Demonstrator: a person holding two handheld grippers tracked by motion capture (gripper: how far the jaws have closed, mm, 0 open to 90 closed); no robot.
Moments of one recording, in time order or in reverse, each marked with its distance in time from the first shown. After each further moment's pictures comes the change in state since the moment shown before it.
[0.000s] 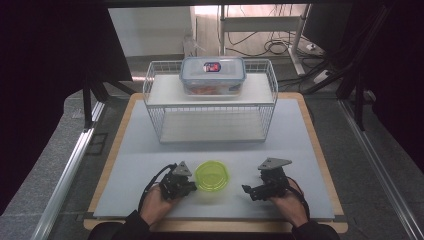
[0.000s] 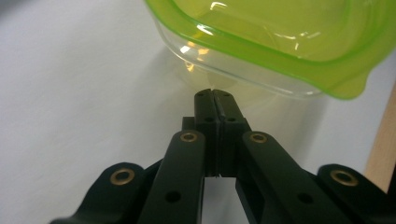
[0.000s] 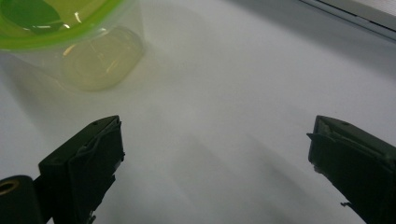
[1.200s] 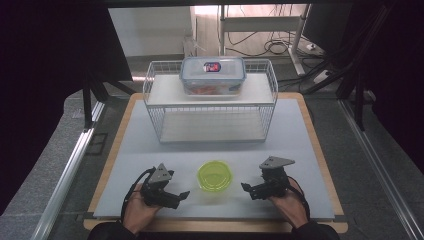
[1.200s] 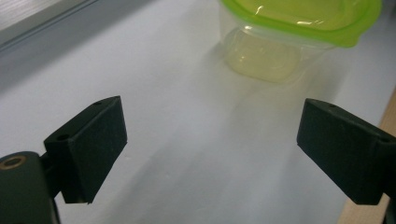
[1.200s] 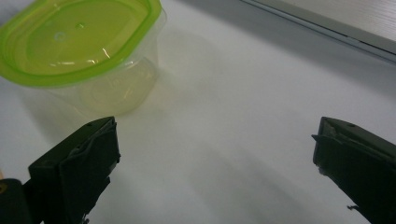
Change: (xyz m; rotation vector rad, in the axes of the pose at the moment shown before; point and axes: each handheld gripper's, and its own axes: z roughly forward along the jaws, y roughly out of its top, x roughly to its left) left arm 0.011 -0.038 -0.043 -0.157 0.127 -0.027; right arm 0.002 0.005 -0.006 -0.070 0.009 0.028
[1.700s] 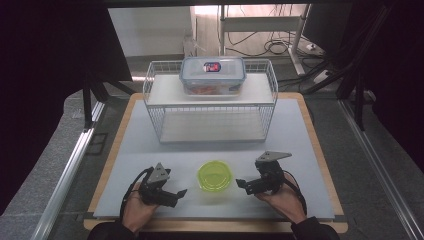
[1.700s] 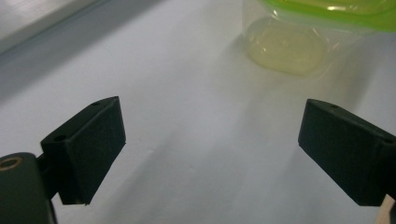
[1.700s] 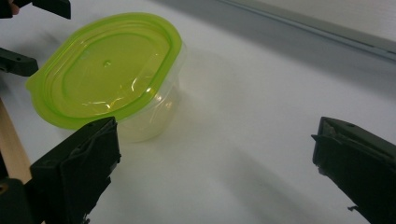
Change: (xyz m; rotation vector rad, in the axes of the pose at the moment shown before) left arm 0.004 -0.004 0.002 0.014 0.043 0.028; right arm 0.005 0.020 0.004 0.027 0.067 0.077
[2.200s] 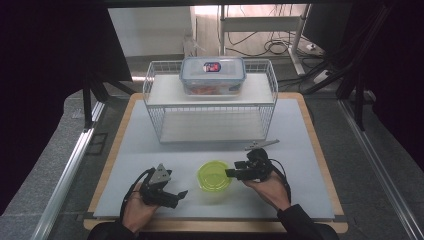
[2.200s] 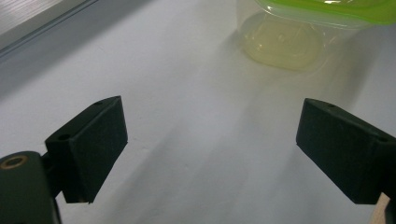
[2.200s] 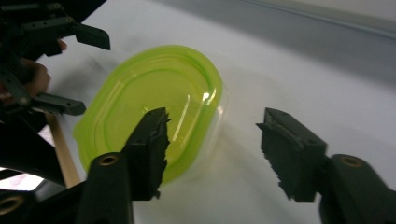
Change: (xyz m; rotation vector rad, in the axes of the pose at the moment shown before) left arm -0.002 0.001 -0.001 -0.001 -0.002 0.018; right arm -0.002 0.032 0.029 0.054 0.187 0.122
